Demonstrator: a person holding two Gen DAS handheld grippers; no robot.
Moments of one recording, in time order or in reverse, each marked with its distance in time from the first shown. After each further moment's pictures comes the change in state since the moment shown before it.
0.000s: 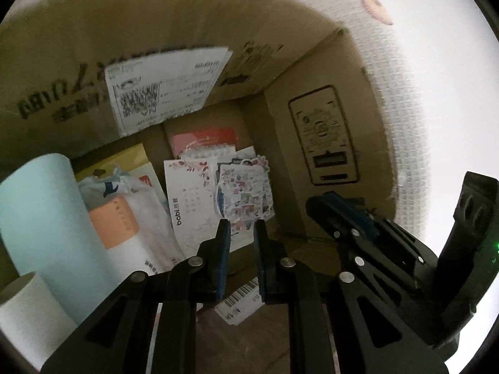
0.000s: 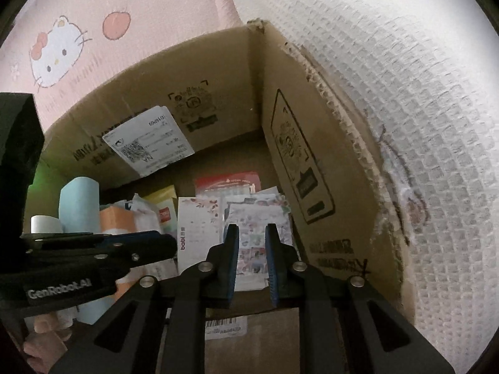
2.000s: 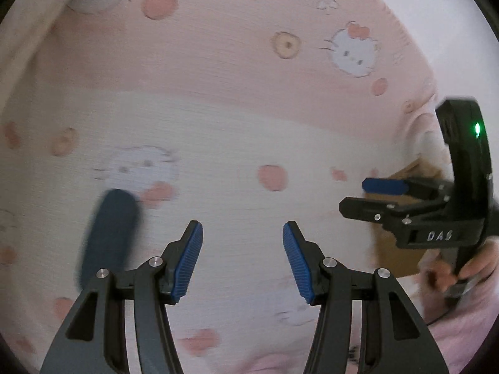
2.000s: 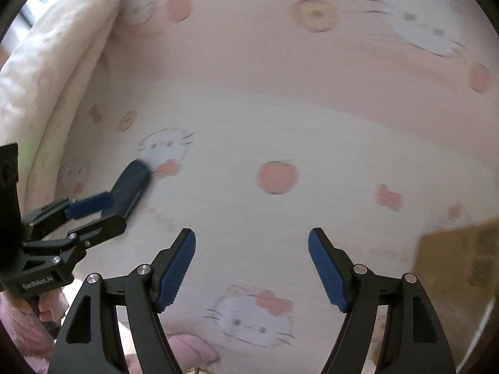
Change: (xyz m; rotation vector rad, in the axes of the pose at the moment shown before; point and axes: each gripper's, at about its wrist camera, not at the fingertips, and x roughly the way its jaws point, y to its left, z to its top) left arm -0.332 0.377 -0.259 -0.220 -0.562 0.371; right arm 0.001 0.501 -0.074 -0.627 0.096 0.331
